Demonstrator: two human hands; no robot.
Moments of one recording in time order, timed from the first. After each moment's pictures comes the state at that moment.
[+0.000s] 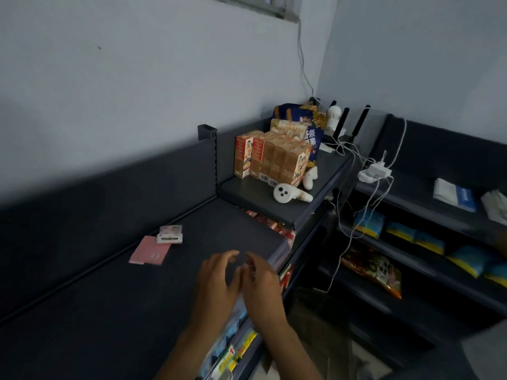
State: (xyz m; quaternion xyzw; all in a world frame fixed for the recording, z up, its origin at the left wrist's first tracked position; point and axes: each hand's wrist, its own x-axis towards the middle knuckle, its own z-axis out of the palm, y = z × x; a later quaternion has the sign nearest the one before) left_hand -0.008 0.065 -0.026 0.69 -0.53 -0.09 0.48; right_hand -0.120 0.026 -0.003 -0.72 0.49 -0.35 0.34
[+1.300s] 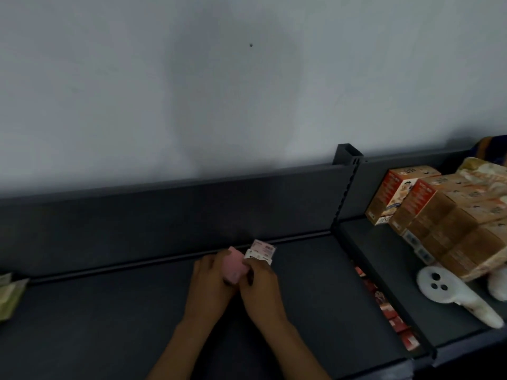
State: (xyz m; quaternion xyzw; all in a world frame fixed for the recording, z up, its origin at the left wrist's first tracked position) left_hand 0.145 0.054 -0.045 0.90 -0.23 -0.06 0.36; right_hand 0.073 -0.058 -0.038 -0.84 0.23 -0.16 0.46
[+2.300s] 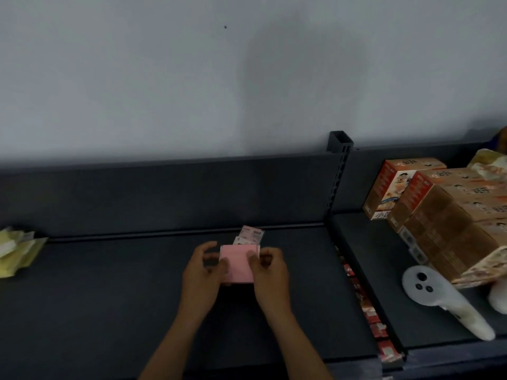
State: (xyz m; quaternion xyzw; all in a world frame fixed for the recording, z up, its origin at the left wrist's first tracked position) left_hand 0.067 0.016 -0.017 0.78 -0.04 -0.05 0.62; right_hand 0.014 -0.115 -0.019 -0.68 0.25 -0.18 0.67
